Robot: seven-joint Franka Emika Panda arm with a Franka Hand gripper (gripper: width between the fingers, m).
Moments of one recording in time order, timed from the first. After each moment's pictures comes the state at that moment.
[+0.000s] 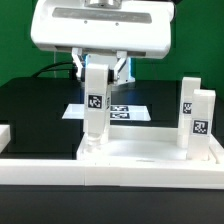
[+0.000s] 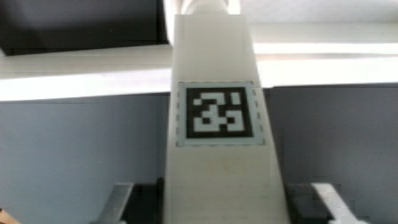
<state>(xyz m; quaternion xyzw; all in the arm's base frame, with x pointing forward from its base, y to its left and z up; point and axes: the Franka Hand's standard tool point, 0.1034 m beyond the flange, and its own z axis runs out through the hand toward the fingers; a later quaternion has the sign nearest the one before) 0.622 -0.048 0.135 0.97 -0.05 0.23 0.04</state>
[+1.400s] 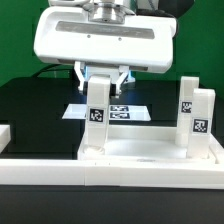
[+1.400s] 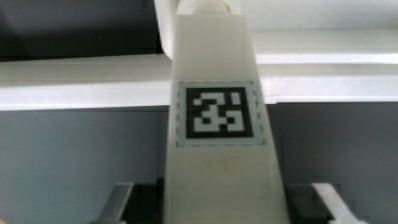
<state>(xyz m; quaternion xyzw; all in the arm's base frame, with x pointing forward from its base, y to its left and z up) 0.625 -0.050 0.119 0.97 -0.05 0.24 0.04</state>
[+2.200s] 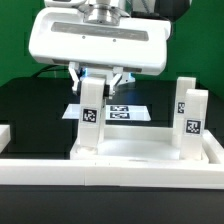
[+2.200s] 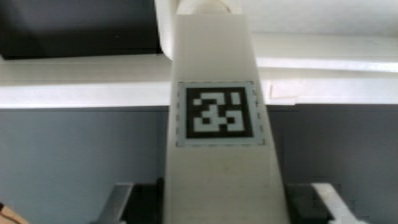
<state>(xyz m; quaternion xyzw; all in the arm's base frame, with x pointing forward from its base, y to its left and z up) 0.624 -0.061 0.114 0.96 -0.05 0.26 0.06</state>
